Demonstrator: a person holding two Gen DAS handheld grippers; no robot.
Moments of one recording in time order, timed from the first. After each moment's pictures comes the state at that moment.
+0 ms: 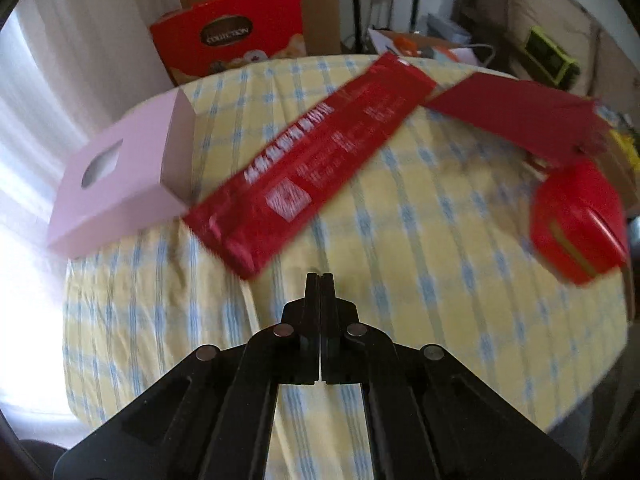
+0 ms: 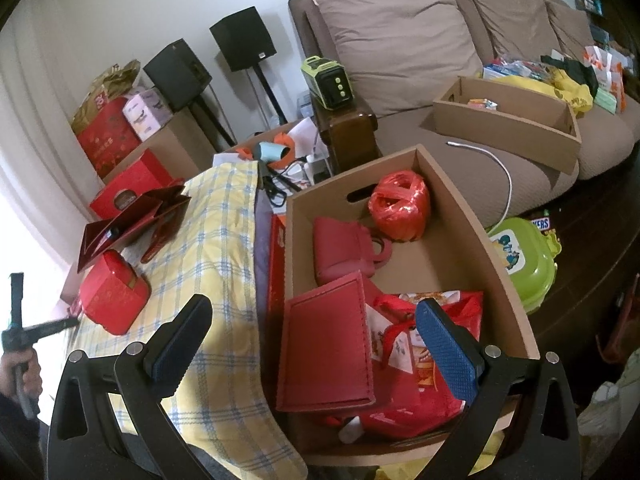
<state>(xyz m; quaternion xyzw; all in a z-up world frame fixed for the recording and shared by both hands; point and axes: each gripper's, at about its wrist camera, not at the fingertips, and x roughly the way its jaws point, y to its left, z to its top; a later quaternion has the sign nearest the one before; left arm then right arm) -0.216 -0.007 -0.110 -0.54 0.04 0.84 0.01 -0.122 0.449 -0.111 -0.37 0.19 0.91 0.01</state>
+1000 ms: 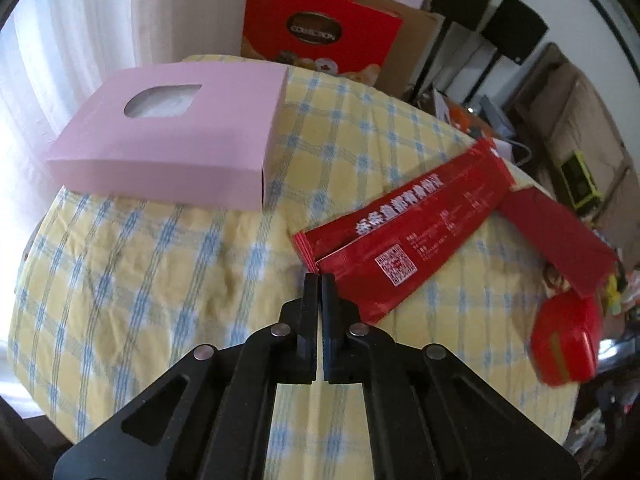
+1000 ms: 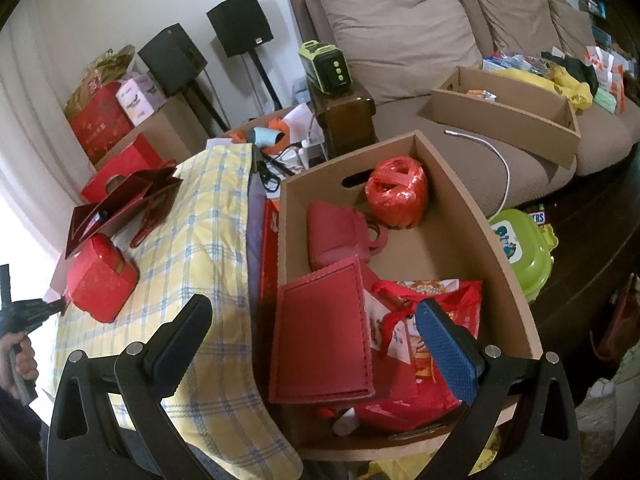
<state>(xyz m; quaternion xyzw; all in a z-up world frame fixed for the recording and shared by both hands) -0.223 -0.083 -0.123 -0.50 -0.16 0.85 -0.04 -0.126 0.443 -0.122 -0.39 0.18 0.90 0.02</state>
